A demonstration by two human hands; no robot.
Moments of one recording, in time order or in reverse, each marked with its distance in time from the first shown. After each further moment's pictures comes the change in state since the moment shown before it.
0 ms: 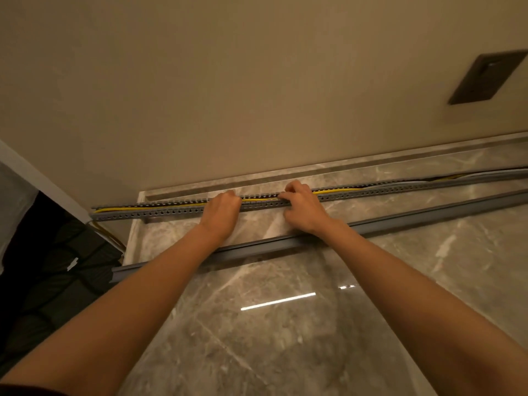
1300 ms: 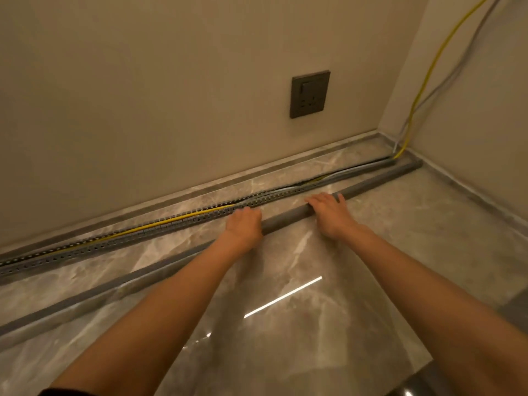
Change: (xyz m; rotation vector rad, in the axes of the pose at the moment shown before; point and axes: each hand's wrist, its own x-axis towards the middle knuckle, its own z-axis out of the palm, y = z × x) left_hand 0.039 0.278 -0.042 -0.076 -0.130 0.201; right_hand -0.137 0.248 -0.094 -0.236 0.041 0.373
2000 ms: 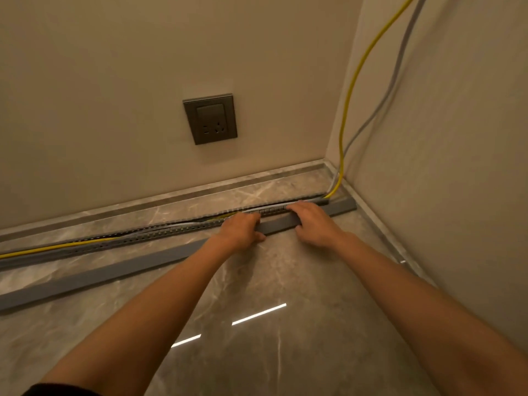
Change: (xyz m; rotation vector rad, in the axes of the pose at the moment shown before) left_hand 0.144 0.200 -0.021 -0.208 -0.061 -0.061; right_hand 0.079 0.218 -0.032 0.137 -0.006 -0.262
